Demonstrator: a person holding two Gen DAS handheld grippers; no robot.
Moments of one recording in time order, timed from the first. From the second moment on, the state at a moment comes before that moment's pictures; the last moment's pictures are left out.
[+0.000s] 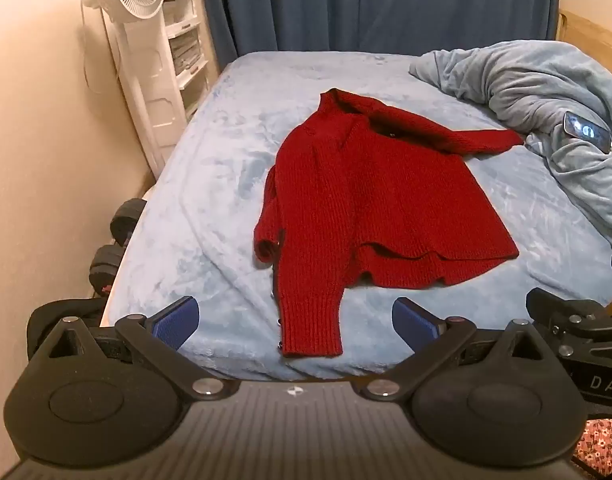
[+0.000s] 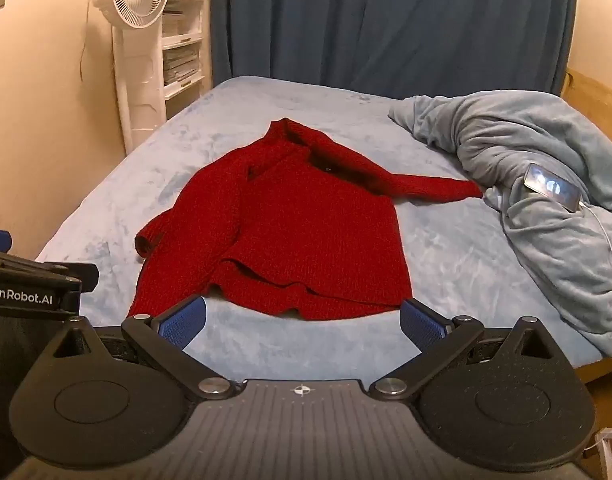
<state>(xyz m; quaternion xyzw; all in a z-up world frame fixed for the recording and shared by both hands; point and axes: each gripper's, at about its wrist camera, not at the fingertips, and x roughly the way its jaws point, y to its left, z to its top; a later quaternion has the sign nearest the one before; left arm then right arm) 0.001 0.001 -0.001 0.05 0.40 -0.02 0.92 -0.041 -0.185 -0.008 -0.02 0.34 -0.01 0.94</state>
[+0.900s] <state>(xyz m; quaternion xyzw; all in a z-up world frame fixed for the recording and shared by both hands) 0.010 -0.008 -0.004 0.06 0.39 -0.03 0.92 -0.041 -0.180 -0.005 -0.05 0.34 -0.02 0.94</state>
